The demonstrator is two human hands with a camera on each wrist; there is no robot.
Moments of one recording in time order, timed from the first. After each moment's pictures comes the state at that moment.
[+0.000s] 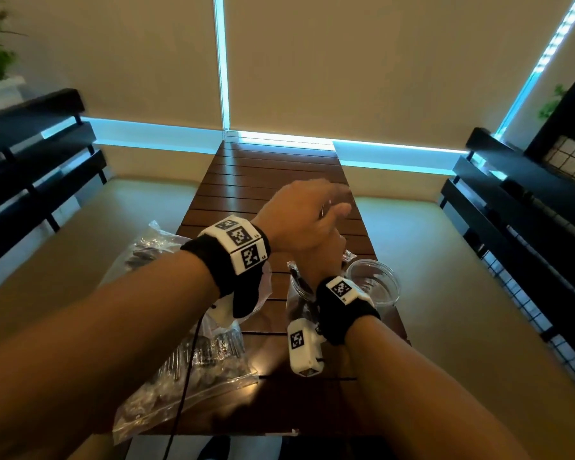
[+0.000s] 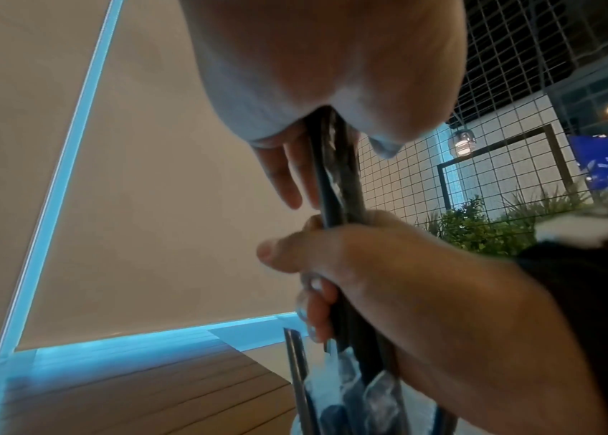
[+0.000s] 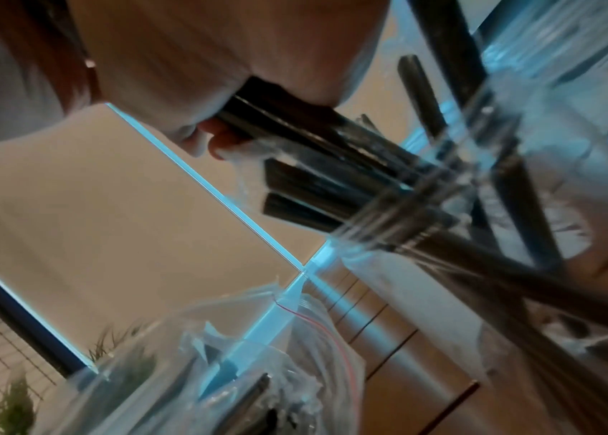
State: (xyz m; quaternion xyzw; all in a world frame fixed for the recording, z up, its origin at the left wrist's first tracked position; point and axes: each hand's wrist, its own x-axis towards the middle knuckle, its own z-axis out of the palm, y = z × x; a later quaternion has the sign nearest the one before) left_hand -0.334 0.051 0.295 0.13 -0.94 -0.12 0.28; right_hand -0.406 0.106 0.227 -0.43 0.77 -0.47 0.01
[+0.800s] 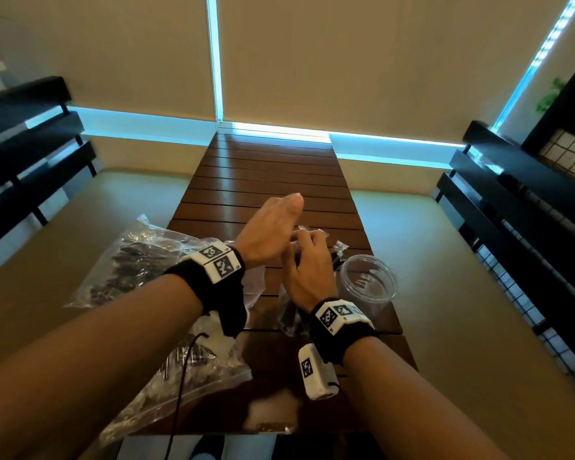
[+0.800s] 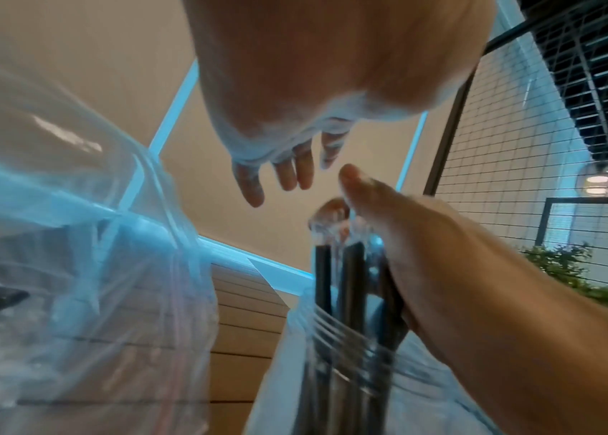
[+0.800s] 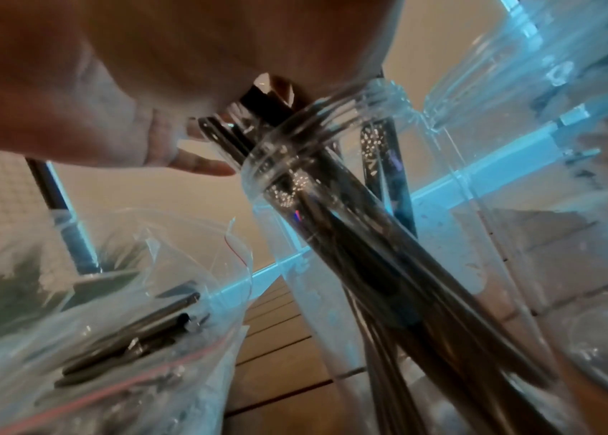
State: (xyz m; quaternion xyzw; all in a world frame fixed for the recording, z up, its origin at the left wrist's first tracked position) left_hand -0.325 0.032 0.238 0.22 -0.87 -0.35 0.27; right_hand -0.409 0.114 0.168 -0.54 0.70 -0.47 -0.02
